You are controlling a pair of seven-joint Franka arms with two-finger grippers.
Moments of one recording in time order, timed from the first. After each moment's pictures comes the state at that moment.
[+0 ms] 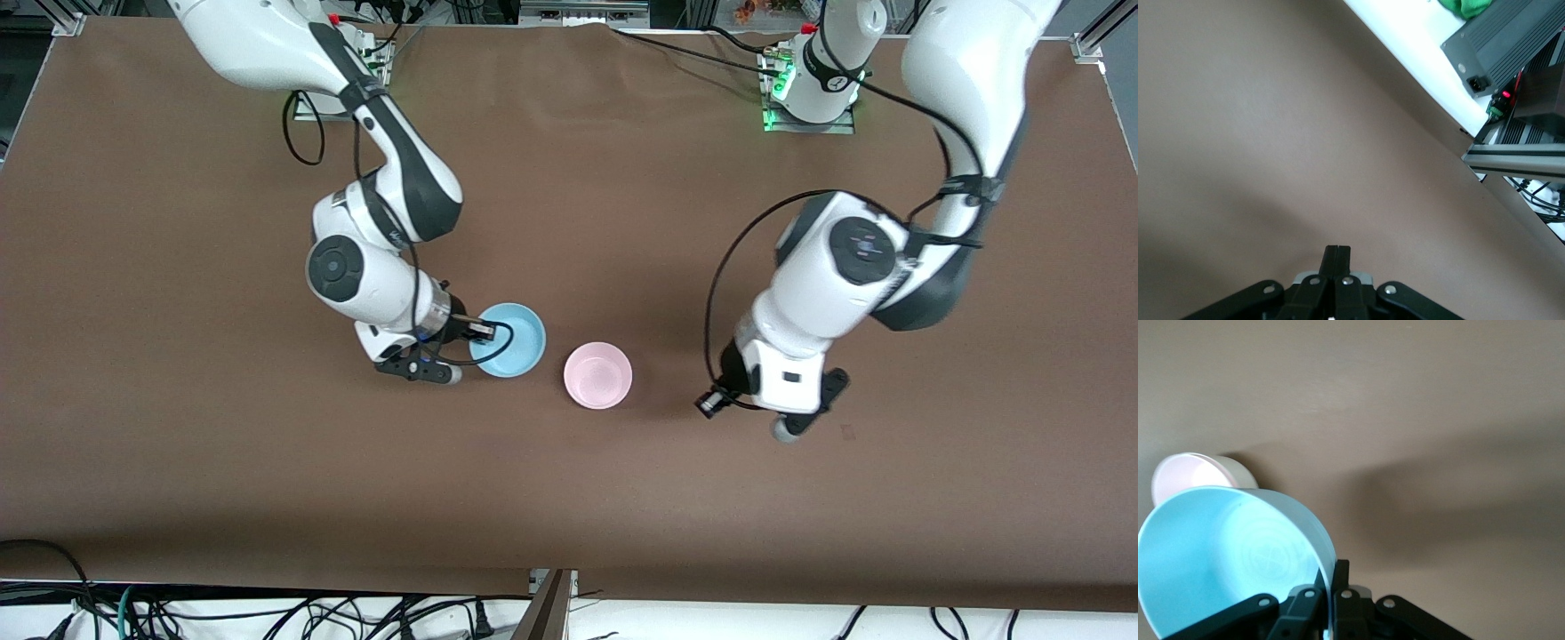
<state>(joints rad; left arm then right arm) 0.06 0.66 -0.58 -1.33 0.26 2.21 -1.19 0.38 0.62 0.15 -1.54 0.22 2.24 0.60</state>
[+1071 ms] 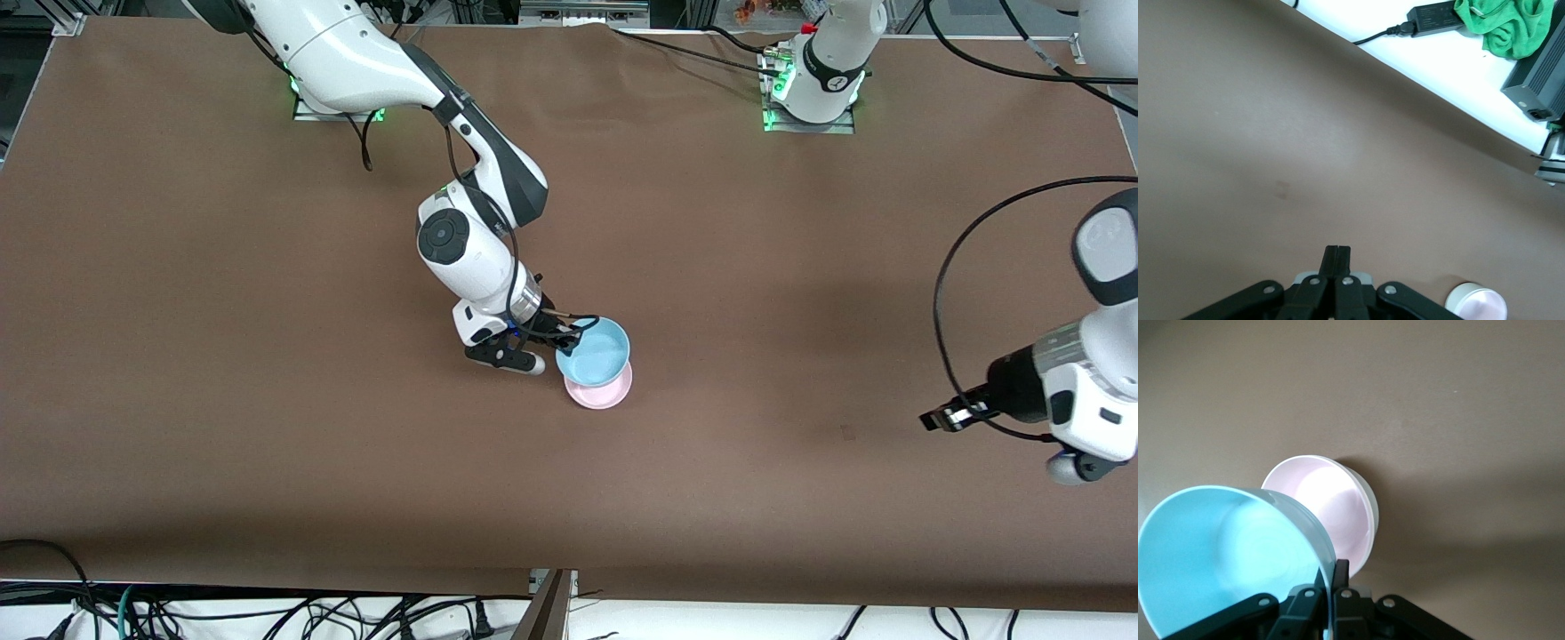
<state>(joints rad) 0.41 0.64 -0.59 -1.17 0.12 1.86 -0.51 0.55 0.77 0.15 -1.47 0.23 2.60 0.77</state>
